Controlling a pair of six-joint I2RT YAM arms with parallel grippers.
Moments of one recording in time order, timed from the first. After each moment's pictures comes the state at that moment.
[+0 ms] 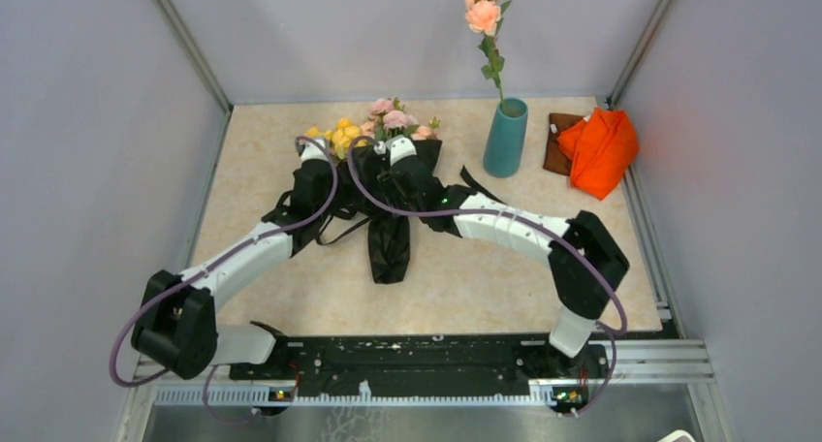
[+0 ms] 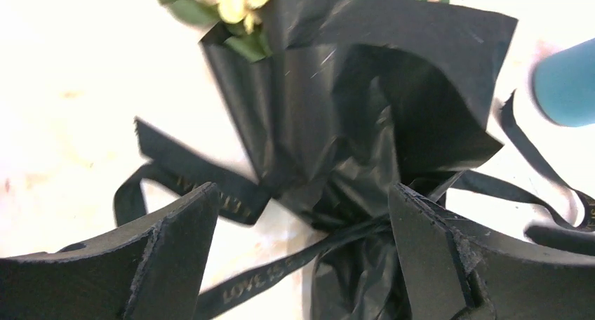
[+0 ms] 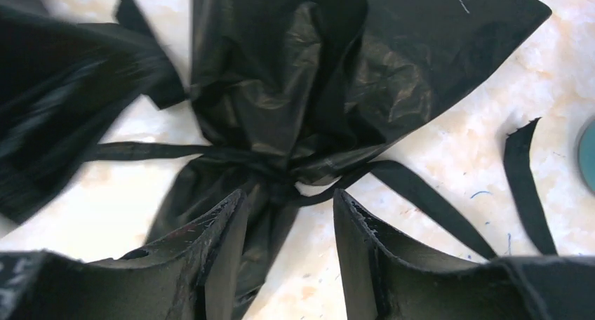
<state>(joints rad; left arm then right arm) -0.48 1.35 0.83 0.06 -0.30 -0.47 0.91 1.66 1.24 -0.18 0.33 0.20</state>
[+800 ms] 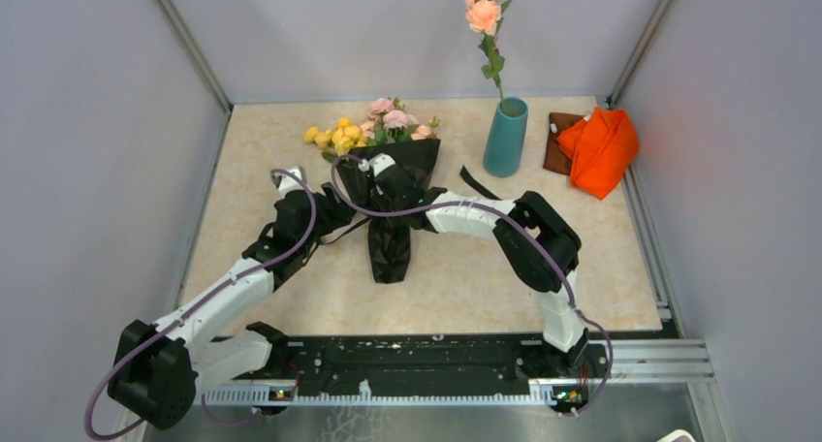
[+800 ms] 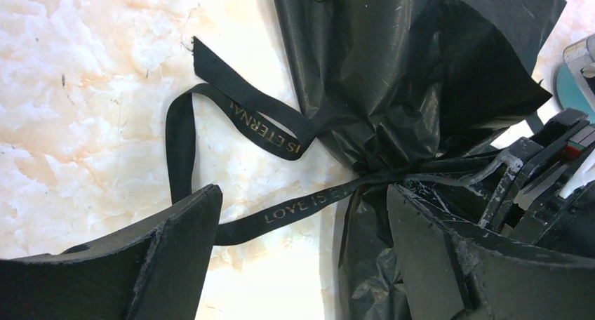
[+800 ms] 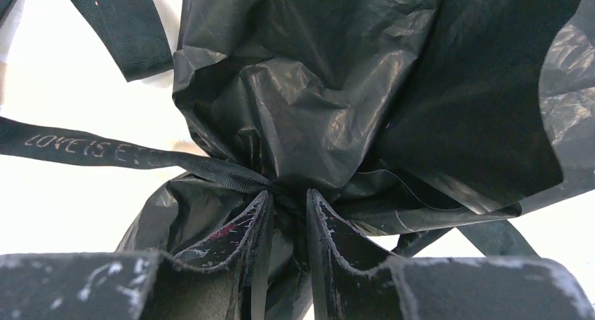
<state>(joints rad) -0.48 1.04 0.56 -0.02 -0.38 -0.61 0.87 1.98 1.35 -0.13 0.19 0.13</state>
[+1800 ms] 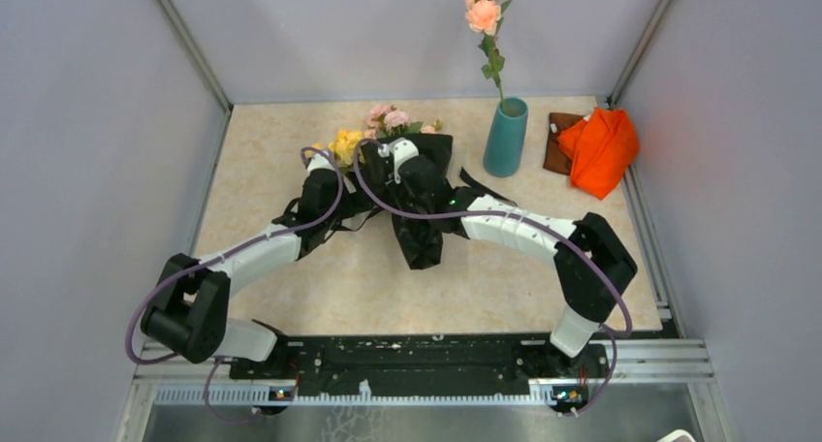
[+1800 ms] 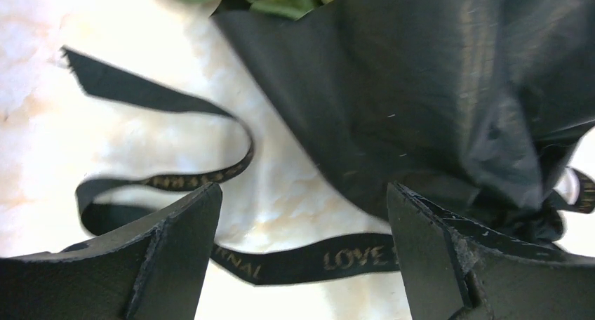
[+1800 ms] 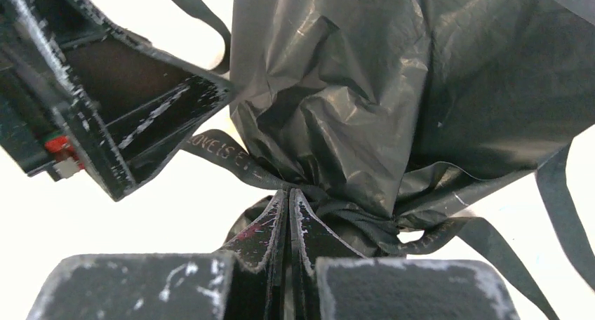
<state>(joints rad) -0.48 1.38 0.68 0.15 -0.25 -0.61 0.86 1.69 1.20 -0.13 0.19 0.16</state>
